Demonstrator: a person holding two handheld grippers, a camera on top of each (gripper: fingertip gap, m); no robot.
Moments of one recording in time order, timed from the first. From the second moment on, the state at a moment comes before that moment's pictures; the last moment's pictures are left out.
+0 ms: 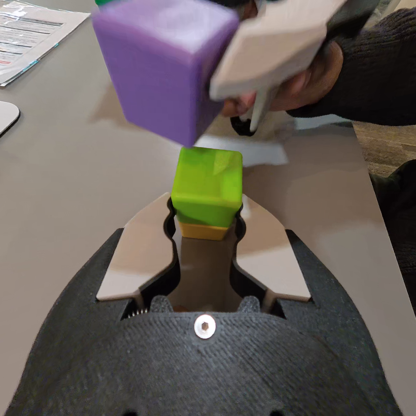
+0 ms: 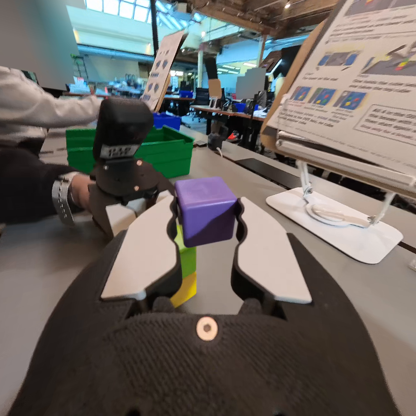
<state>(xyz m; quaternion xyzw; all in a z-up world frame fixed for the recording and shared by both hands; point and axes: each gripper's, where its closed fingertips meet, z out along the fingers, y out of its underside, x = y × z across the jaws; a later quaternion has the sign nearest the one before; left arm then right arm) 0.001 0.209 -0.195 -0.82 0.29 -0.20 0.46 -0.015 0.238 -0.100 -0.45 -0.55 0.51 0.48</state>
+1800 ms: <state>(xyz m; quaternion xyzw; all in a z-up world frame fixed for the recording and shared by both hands) 0.000 0.210 -0.201 -0.83 0.27 -0.23 0.43 0.137 0.463 -0.057 -0.70 -0.49 0.07 0.52</state>
